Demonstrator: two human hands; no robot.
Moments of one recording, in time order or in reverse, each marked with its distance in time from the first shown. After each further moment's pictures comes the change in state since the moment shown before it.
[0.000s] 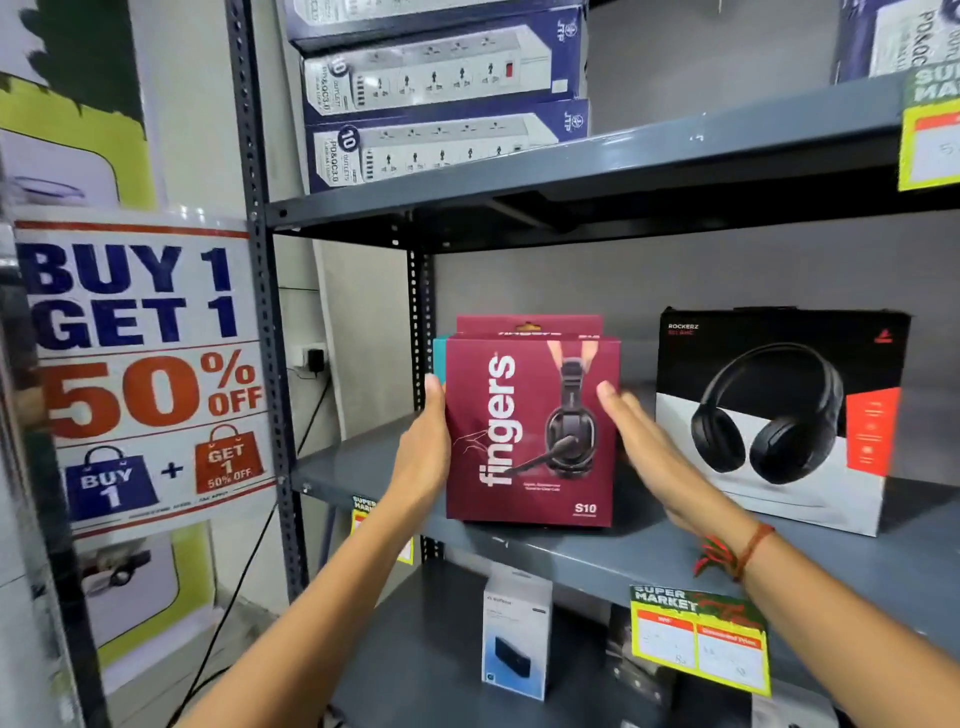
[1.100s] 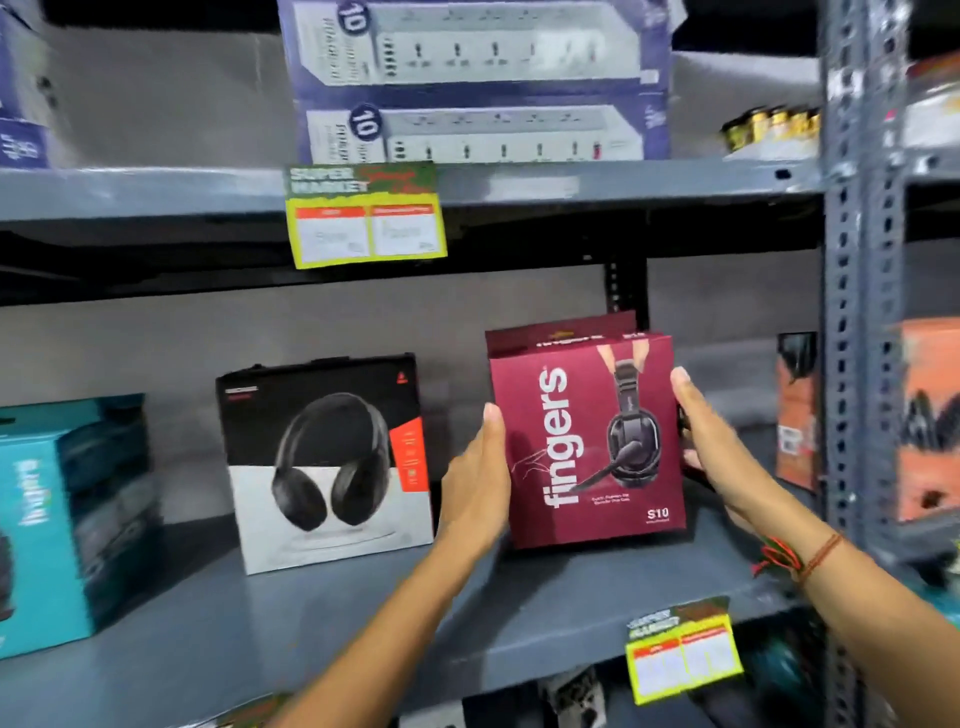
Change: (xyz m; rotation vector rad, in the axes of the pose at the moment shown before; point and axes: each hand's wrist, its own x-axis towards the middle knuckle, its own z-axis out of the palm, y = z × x) left_hand -0.157 0.092 0.361 -0.002 -0.661 0.203; right_hand -0.191 0.024 -0.369 -0.123 0.733 0.003
